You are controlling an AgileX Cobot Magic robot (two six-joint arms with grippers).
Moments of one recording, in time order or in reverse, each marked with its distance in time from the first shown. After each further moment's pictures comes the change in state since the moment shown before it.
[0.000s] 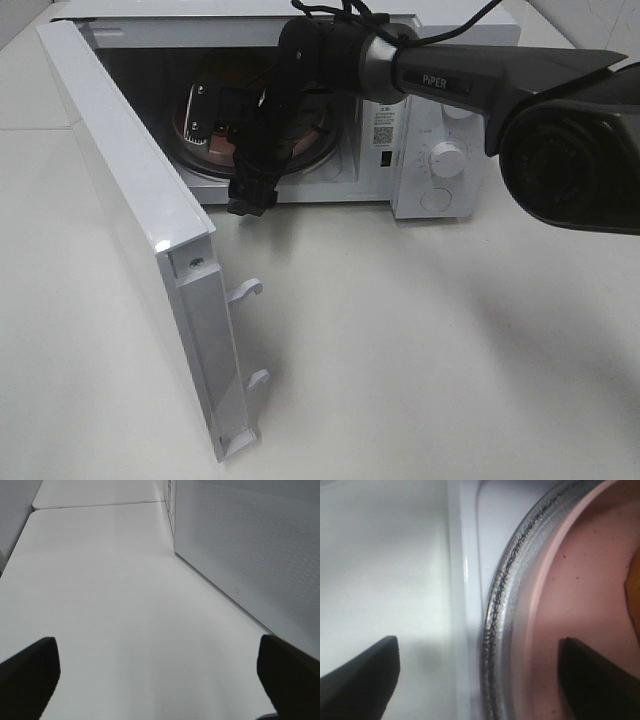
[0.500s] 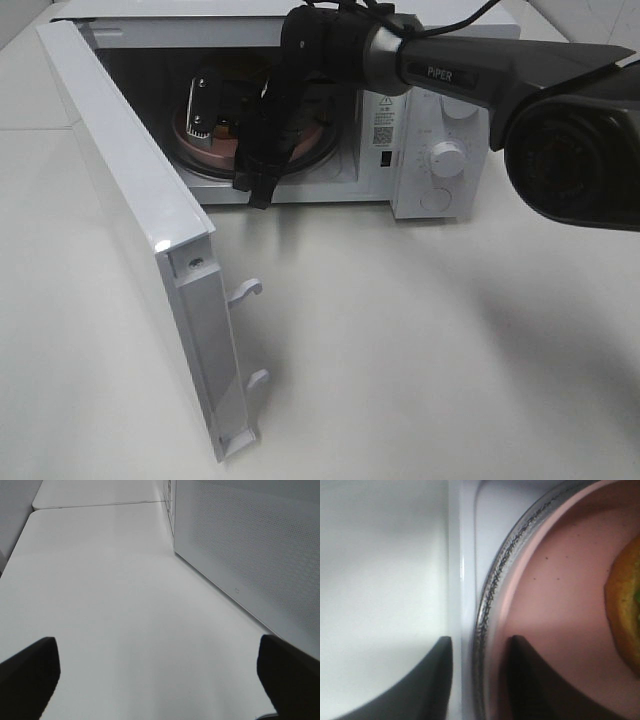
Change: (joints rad) left arm 0.000 0.000 0.000 0.000 0.000 0.000; right arm -0.006 -0.005 -0.013 0.004 0.036 -0.035
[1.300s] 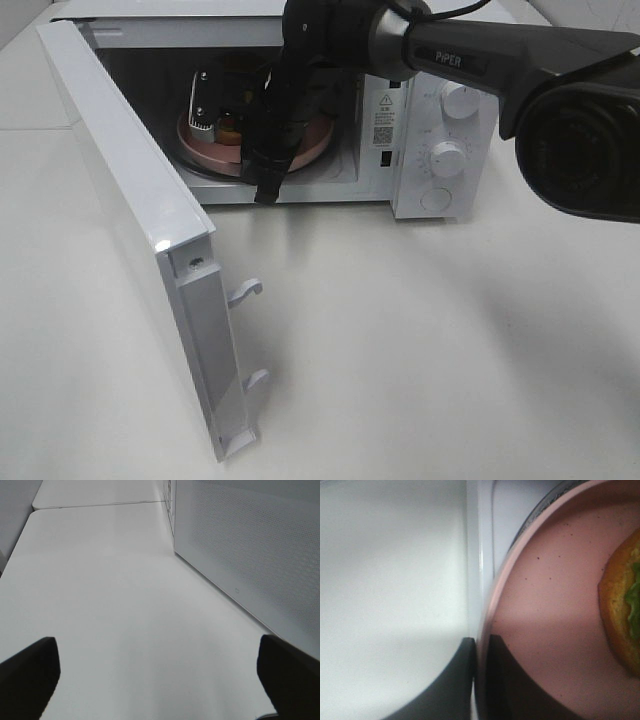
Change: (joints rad) left arm 0.000 0.000 0.000 0.000 0.000 0.000; right arm -0.003 -0.040 -0.003 -0.025 0.108 0.031
